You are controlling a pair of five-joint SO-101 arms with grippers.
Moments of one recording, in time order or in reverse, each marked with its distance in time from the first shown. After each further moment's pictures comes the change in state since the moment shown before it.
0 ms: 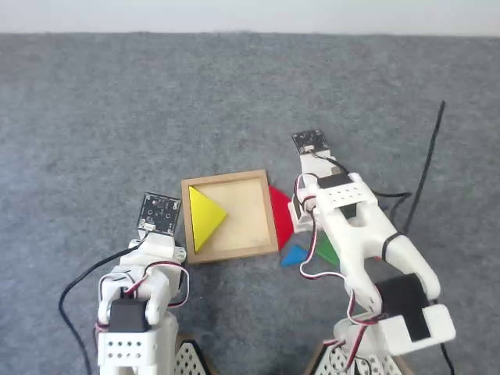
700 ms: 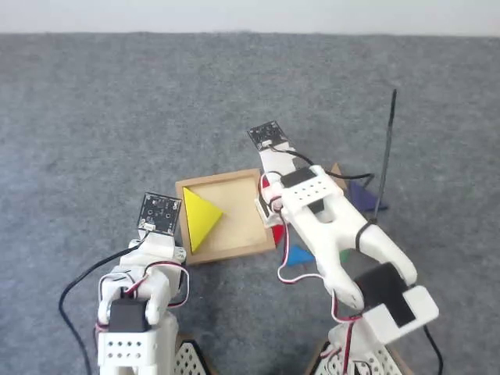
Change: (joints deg) left arm 0.0 0.0 0.0 0.0 0.0; right arm -10.8 8.6 -9.9 -1.1 0.4
